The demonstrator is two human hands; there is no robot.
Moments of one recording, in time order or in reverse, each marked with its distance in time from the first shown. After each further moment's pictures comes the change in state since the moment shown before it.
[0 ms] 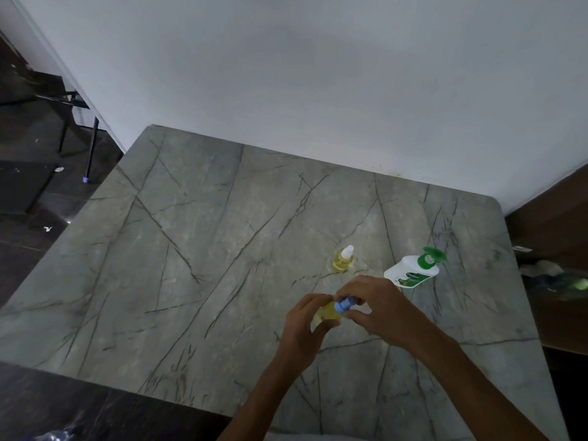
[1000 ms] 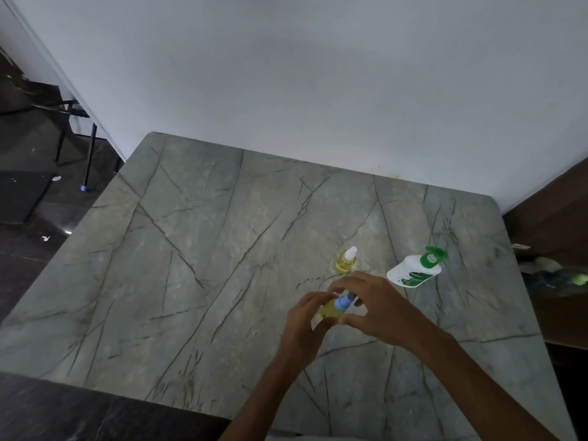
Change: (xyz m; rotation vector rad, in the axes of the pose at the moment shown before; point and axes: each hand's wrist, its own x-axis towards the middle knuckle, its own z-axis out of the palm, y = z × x) left_hand 0.003 -0.005 -0.013 -0.040 0.014 0.056; right_hand 0.009 -0.021 0.001 0.037 -0.048 0.065
